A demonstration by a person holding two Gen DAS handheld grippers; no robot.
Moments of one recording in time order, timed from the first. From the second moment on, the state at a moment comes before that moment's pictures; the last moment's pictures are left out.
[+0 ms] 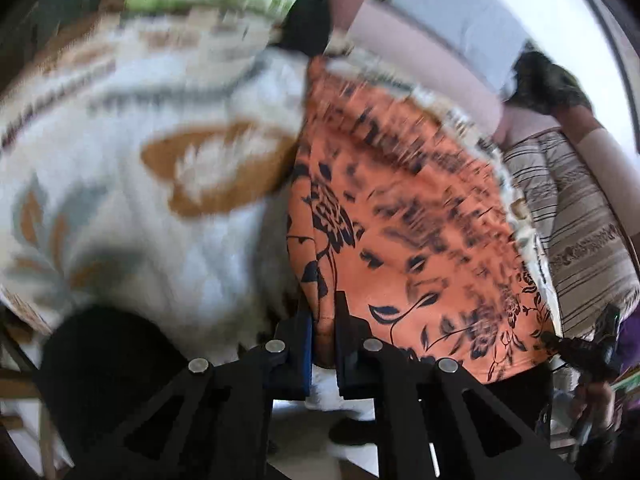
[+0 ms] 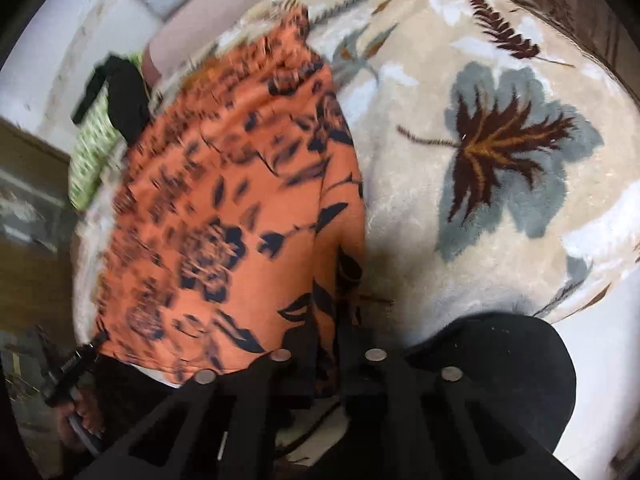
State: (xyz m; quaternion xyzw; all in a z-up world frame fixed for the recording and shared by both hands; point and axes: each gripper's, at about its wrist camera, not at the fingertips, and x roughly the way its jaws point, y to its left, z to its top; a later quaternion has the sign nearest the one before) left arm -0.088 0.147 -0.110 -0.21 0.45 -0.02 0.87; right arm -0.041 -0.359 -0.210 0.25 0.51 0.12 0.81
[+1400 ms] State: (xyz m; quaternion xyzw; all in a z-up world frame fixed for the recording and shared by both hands) left arm 0.152 0.168 -0.009 -0.26 0.34 -0.13 0.90; right arm 0.213 -0.396 -0.101 0.41 0.41 0.21 0.79
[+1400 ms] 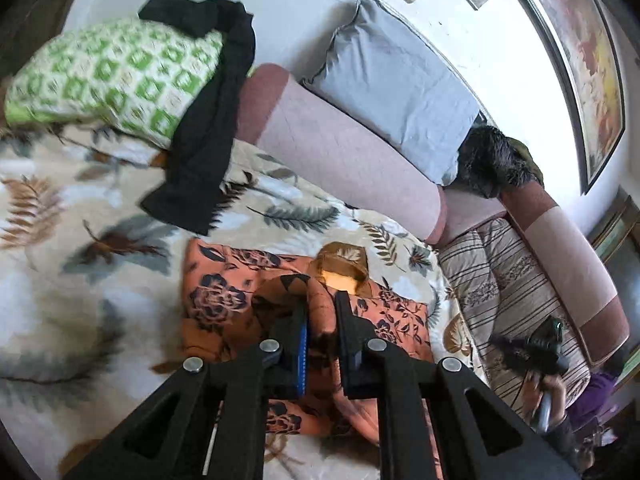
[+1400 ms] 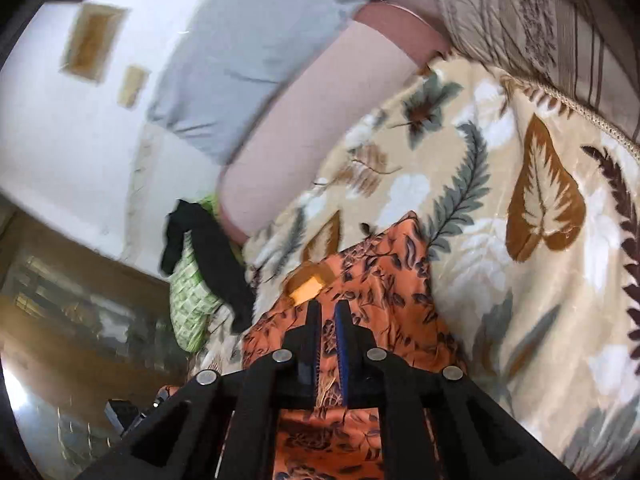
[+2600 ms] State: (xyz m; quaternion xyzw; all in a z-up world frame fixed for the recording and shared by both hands) left arm 0.177 0.188 0.000 -0.21 0.32 -0.10 0.92; right arm 0.218 -0.384 -0.119 0.51 0.34 0.30 0.73
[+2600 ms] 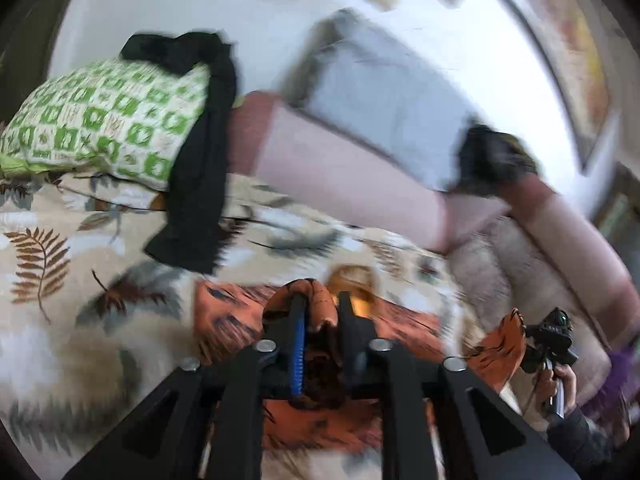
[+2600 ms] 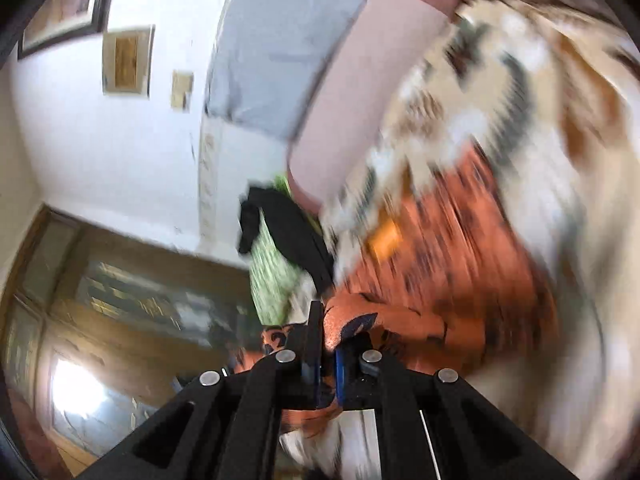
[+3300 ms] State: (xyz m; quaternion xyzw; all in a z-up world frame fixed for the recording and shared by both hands) left arm 0.196 0.170 -0.154 -0.17 0.53 -0.03 0.83; right arm 0.255 -0.305 -0.212 0.26 0.53 0.21 0.78
